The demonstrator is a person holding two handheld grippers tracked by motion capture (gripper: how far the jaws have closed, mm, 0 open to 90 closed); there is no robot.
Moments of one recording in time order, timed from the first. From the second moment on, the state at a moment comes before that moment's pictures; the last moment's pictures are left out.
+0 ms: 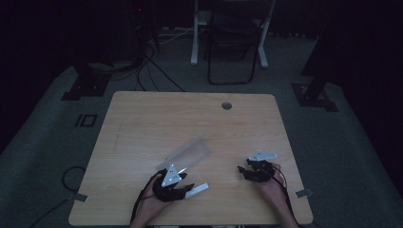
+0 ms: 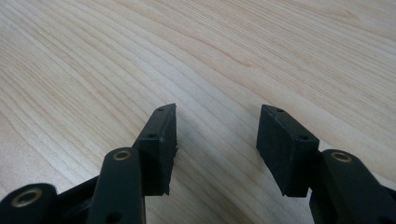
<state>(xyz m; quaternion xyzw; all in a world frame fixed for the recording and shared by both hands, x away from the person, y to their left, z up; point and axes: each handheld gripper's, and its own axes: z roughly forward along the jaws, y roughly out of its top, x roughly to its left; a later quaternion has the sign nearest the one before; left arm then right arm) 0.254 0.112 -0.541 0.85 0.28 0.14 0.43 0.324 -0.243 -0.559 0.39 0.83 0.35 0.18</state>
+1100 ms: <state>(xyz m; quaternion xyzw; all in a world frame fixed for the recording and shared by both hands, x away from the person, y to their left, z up) 0.255 0.075 -0.541 0.87 0.25 0.12 0.40 0.325 -0.248 -0.564 0.39 0.82 0.37 0.18</state>
